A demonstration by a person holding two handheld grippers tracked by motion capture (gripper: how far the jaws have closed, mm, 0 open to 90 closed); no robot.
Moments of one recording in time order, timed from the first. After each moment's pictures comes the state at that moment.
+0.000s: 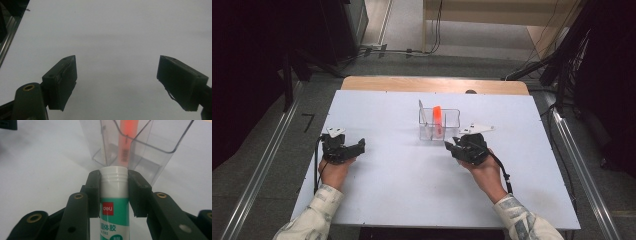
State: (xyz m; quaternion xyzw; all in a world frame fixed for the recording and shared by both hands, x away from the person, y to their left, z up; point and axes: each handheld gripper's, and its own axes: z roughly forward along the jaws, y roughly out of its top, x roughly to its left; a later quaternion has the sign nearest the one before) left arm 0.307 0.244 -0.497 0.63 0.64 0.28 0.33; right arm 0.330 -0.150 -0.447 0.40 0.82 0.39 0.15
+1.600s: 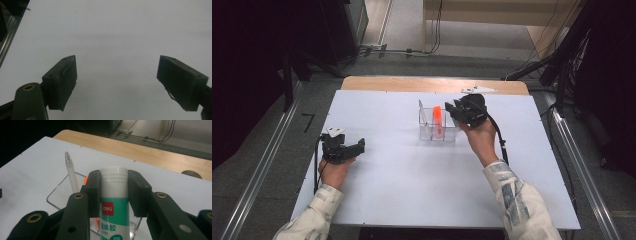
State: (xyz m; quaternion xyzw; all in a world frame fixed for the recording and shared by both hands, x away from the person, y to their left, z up) left arm 0.308 0.245 -0.498 0.63 0.64 0.27 0.33; right arm 0.403 -0.136 -0.389 0.44 0.76 0.43 0.19
